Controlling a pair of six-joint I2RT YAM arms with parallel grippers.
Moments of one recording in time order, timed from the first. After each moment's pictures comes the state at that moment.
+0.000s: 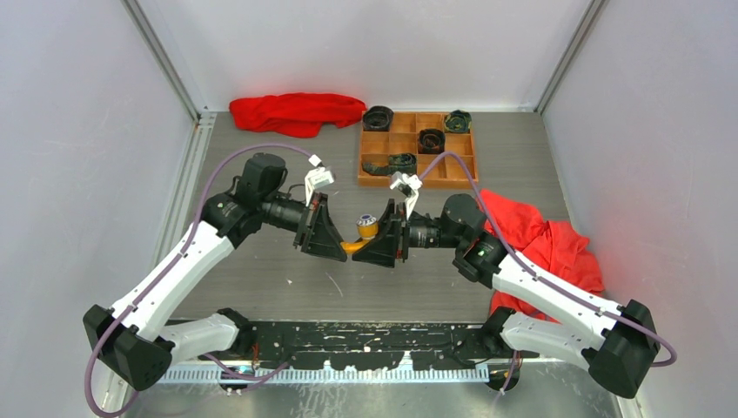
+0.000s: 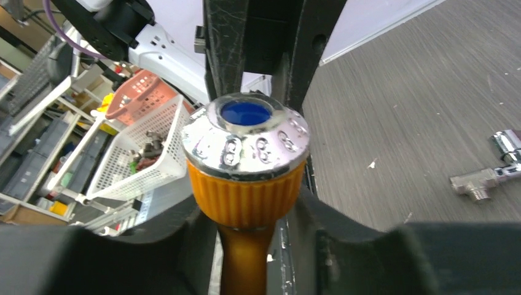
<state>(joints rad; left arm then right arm) -0.55 1.12 1.11 -0.63 1.16 -0.15 0.80 0.99 0.71 0.33 -0.74 0.59</state>
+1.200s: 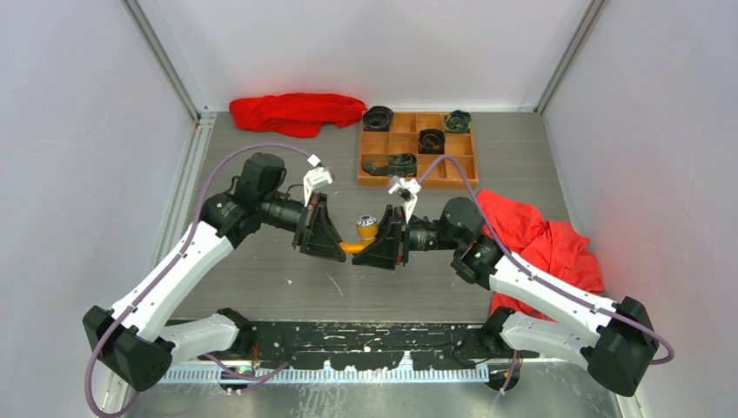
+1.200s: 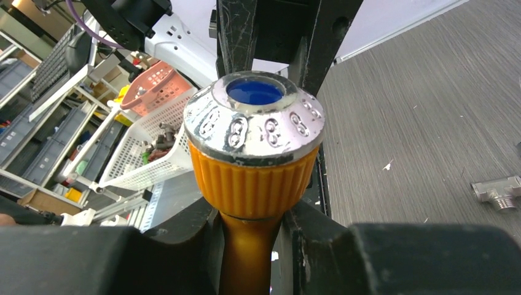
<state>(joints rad) -0.54 1.12 1.11 -0.63 1.18 -0.13 0.80 1.00 0.67 0.42 -0.79 0.62</state>
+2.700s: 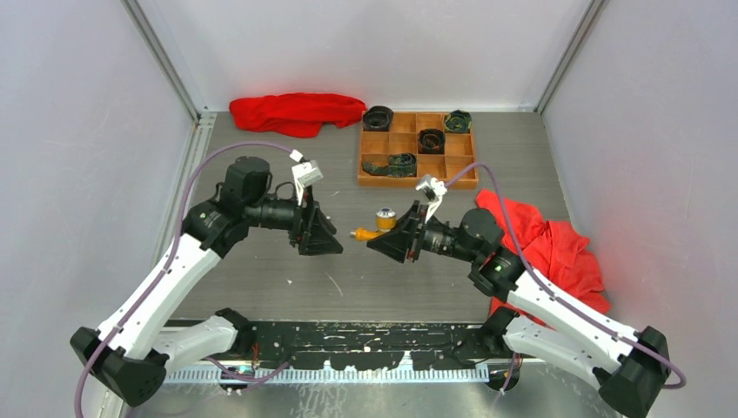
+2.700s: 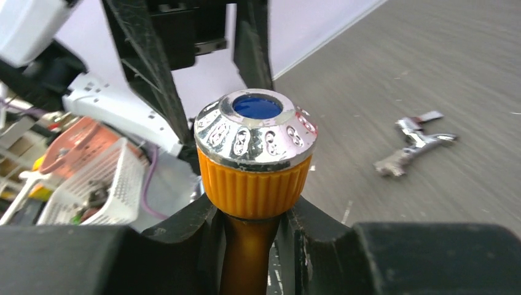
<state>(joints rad) -0.53 1.05 1.11 -0.65 0.94 -0.12 0.78 0.85 0.60 0.30 -0.52 0.57</state>
